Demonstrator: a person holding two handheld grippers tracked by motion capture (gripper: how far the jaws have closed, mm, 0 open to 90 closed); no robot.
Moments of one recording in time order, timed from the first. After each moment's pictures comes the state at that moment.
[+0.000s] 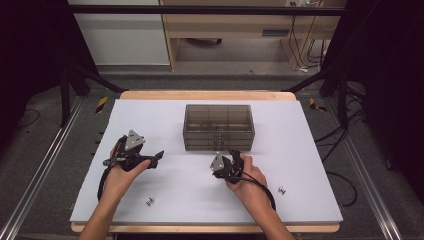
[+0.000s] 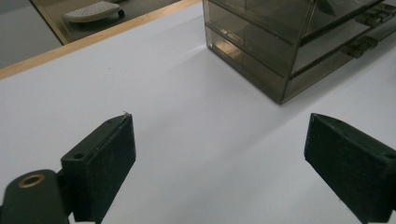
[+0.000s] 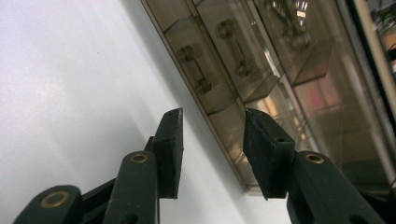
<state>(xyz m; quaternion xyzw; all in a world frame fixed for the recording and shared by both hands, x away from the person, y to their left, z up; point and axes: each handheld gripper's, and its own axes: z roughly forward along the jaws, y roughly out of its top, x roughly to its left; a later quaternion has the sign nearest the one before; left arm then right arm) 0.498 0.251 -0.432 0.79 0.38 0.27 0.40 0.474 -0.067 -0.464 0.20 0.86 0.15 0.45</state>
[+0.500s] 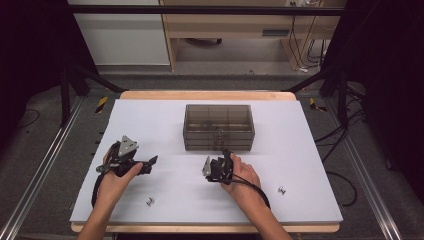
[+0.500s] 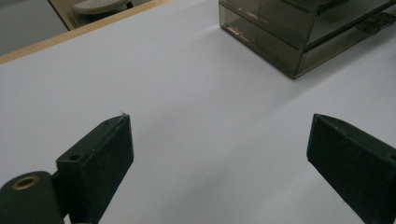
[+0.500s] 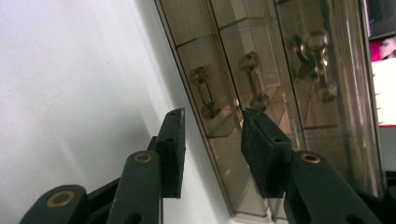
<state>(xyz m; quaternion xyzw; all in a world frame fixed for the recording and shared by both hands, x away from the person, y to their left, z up) 0.490 0.260 -0.443 0.79 0.40 0.27 0.38 0.476 -0.044 -0.478 0.12 0.85 0.10 0.49</state>
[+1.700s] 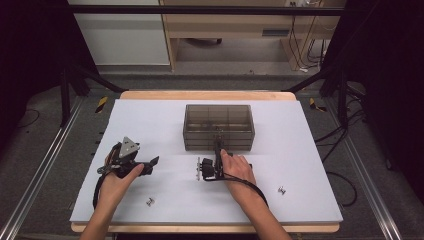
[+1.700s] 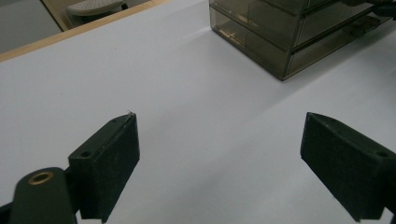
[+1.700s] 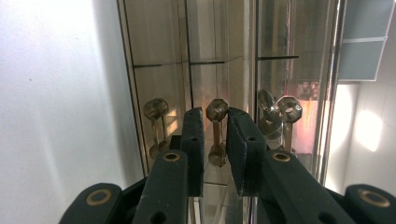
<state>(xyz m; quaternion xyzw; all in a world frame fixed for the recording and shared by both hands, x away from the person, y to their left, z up) 0.486 0.257 -0.441 0.79 0.39 0.27 0.39 0.495 -0.026 -0.494 0.02 0.80 0.04 0.60</state>
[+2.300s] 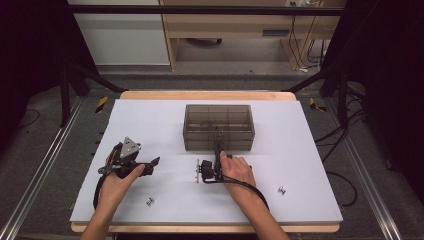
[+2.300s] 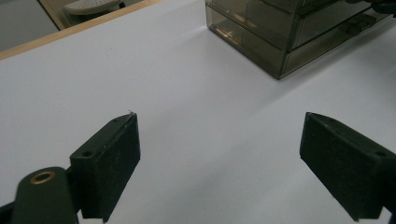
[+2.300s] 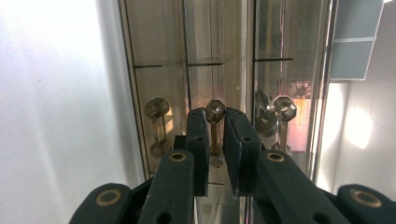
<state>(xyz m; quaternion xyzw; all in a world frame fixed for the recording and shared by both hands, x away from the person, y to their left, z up) 0.486 0.255 -0.441 0.79 0.39 0.26 0.39 0.488 -0.025 -0.495 0.02 0.79 0.04 0.61</state>
